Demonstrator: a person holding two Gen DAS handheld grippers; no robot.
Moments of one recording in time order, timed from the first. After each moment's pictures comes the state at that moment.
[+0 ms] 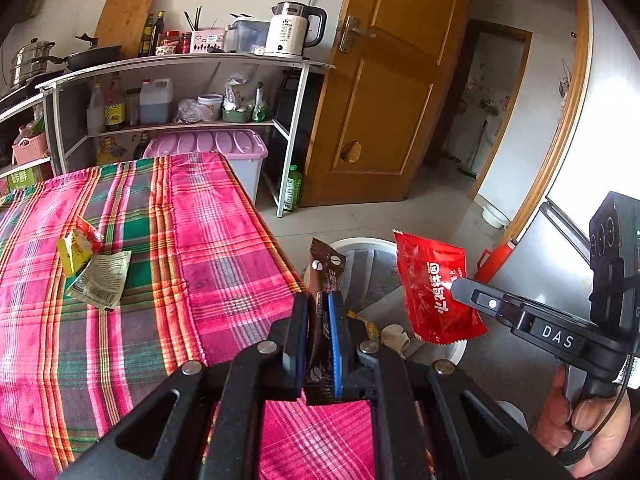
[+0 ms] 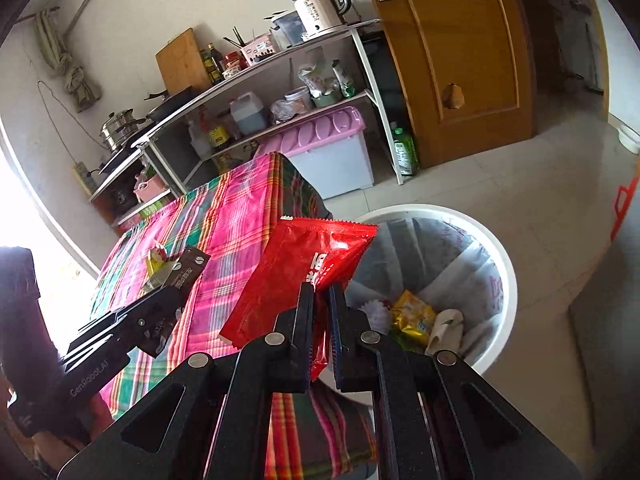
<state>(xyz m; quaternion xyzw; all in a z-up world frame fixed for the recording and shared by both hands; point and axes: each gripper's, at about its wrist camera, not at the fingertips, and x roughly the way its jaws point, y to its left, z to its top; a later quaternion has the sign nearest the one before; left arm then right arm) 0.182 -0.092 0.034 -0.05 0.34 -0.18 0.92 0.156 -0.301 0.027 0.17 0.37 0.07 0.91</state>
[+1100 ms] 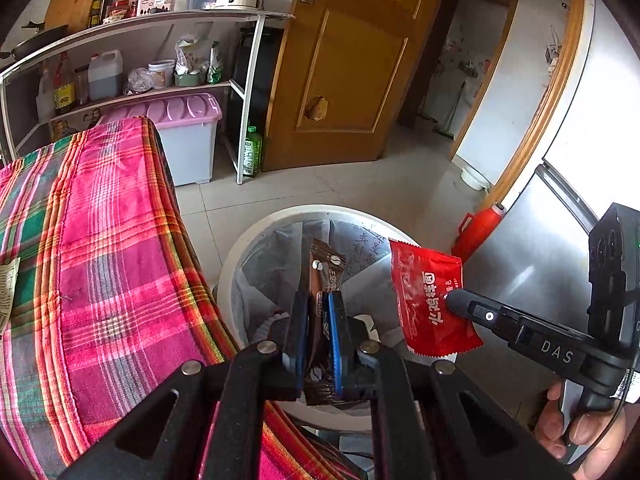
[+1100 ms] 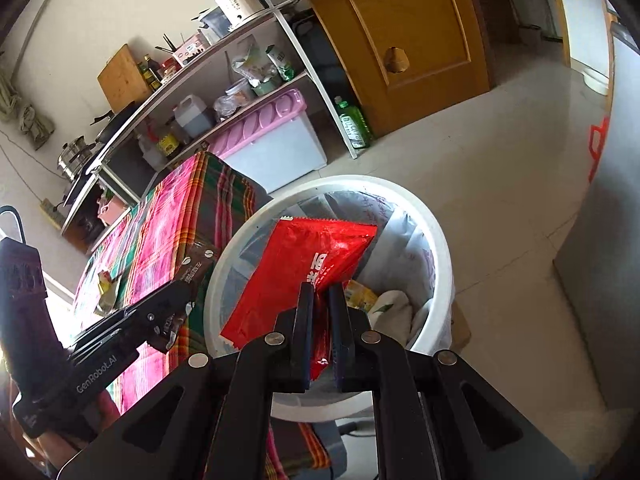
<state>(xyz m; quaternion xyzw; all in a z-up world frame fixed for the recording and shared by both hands) 0.231 -0.173 -0.009 -0.03 0.40 -0.23 0.89 0.173 -0.371 -0.023 0.23 0.41 0.00 0.88</state>
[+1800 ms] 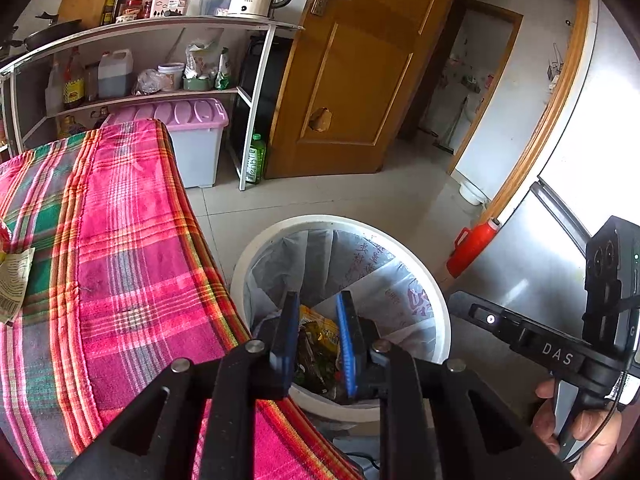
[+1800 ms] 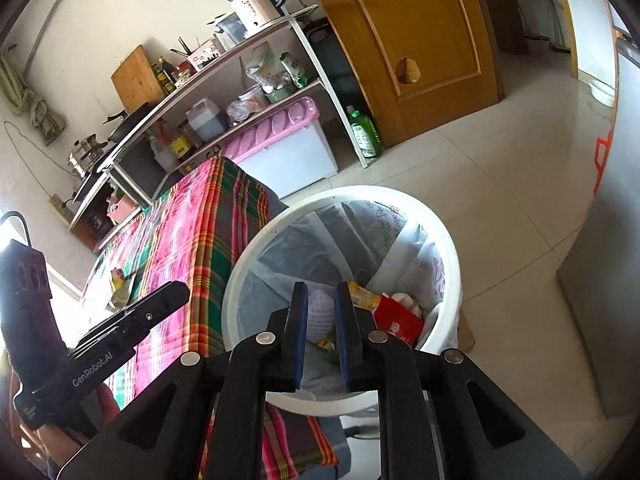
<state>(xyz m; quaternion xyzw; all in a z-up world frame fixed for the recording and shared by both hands) 0.218 -0.150 0.006 -0.06 0.38 -0.23 0.89 0.161 -0.360 -0.005 0.22 0.39 0.02 0.90</state>
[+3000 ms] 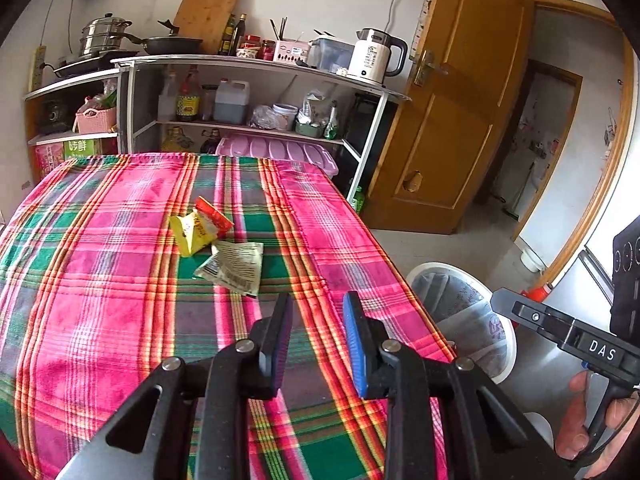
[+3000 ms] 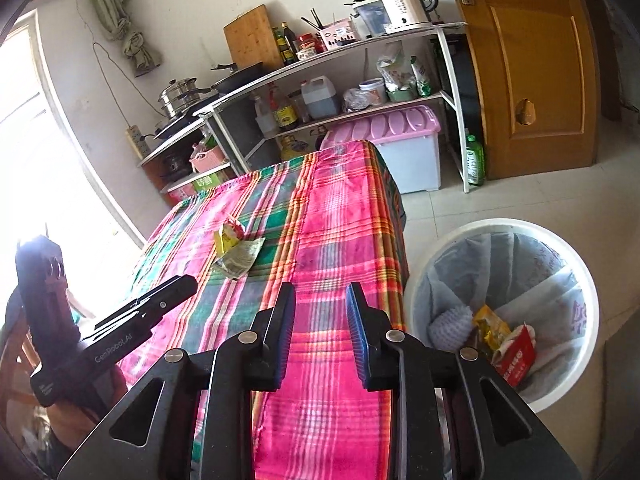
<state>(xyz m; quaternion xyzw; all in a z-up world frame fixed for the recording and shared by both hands) 0.161 0.020 0.030 -0.11 0.32 -0.08 0.94 0.169 -0.205 0.040 0.12 0.36 0.18 0.91</state>
